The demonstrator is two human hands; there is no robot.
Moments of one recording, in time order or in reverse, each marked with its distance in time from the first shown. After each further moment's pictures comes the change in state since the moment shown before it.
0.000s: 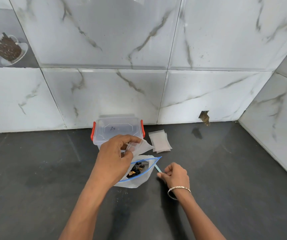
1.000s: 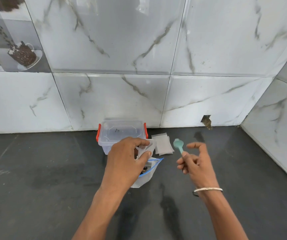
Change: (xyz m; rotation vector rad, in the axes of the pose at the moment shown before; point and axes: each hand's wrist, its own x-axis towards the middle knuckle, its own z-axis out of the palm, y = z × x) left_hand -0.016 0.019 0.013 0.152 0.117 0.022; right_hand -0.040 -0.031 -0.089 0.751 0.041 -0.269
